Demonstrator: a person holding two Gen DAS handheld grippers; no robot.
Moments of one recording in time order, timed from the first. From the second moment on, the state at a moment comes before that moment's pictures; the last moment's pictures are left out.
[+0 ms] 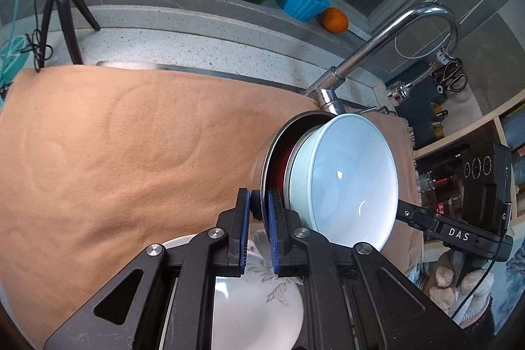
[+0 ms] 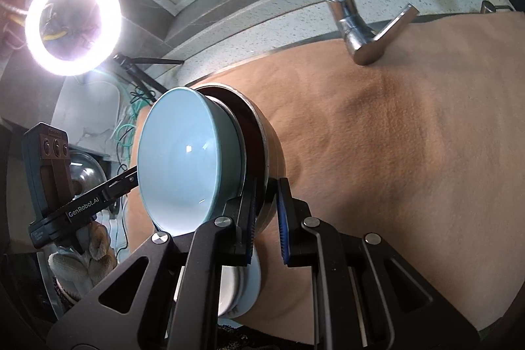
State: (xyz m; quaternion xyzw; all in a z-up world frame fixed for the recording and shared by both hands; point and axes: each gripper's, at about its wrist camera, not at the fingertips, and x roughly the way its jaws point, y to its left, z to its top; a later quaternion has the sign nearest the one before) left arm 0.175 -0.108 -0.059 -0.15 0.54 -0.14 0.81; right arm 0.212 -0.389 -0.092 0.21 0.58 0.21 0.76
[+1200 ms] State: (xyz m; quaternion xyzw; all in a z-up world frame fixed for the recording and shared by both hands) left arm 0.087 -0.038 -0.078 -0.15 0.57 -0.13 0.80; right arm 0.122 -0.304 -0.108 0.19 0.61 0.23 0.73
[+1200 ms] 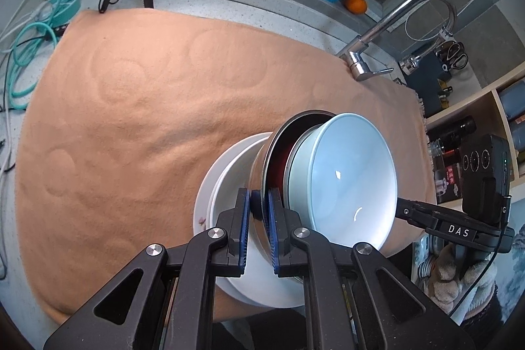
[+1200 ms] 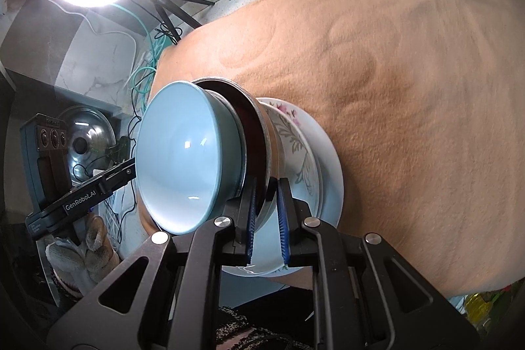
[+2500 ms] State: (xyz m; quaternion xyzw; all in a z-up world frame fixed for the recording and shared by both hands) left arm 0.057 -0.037 -0.047 -0.11 0.52 -0.08 0.85; right arm 0.096 -0.324 -0.062 0.10 0.53 0.21 0.82
